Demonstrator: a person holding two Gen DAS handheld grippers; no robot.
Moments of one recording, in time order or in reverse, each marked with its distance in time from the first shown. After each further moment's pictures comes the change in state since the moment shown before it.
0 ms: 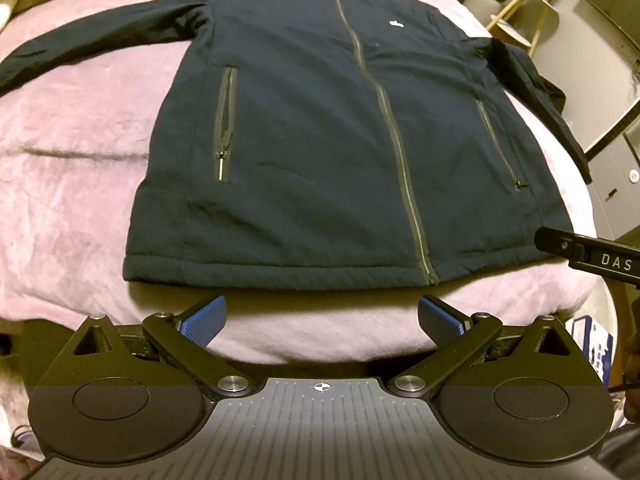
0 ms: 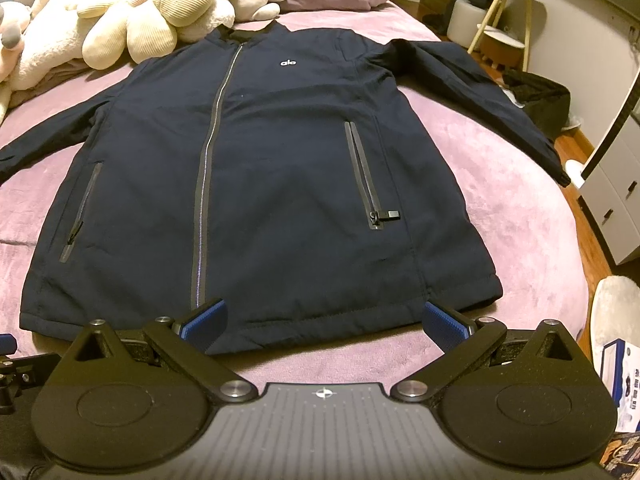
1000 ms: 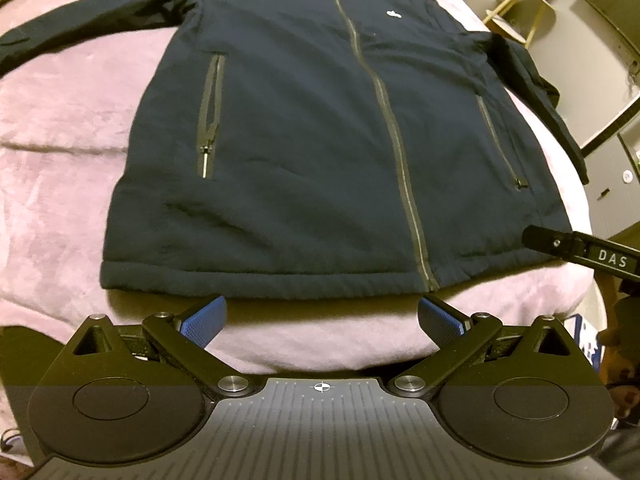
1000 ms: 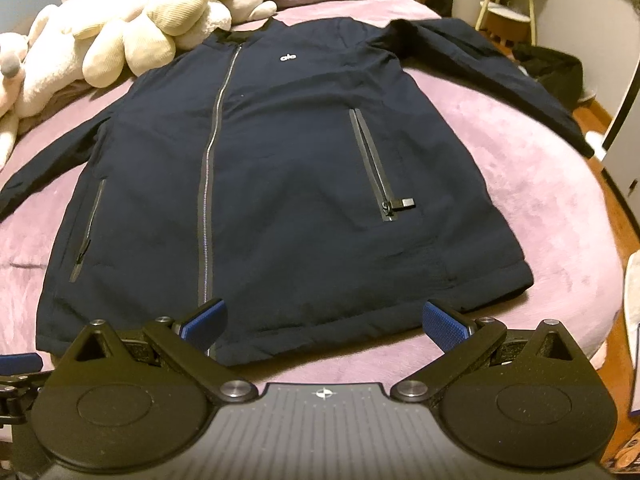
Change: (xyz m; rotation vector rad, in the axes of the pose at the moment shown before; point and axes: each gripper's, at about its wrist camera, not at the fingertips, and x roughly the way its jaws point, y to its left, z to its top) left arm 0.023 0.006 0.011 -0.013 0.039 -0.048; right arm 0.024 -0.017 0.001 0.094 0.020 0.102
